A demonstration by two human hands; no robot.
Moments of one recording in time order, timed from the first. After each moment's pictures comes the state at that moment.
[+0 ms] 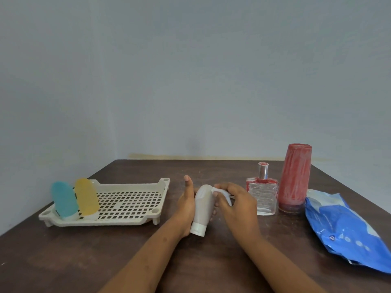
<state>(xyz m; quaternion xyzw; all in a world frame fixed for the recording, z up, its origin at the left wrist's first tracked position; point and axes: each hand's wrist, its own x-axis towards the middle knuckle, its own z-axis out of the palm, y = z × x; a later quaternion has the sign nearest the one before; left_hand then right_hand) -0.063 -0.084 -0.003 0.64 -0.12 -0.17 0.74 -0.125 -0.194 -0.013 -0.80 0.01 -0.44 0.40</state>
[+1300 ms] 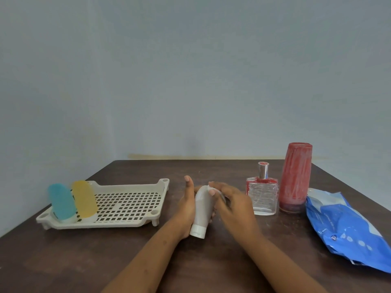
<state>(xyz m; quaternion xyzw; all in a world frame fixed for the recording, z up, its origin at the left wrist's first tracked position) -0.066 -0.083 0.000 0.65 -0.15 -0.17 0.73 -0.123 -0.194 -0.011 -0.82 -0.03 -0.38 0.43</state>
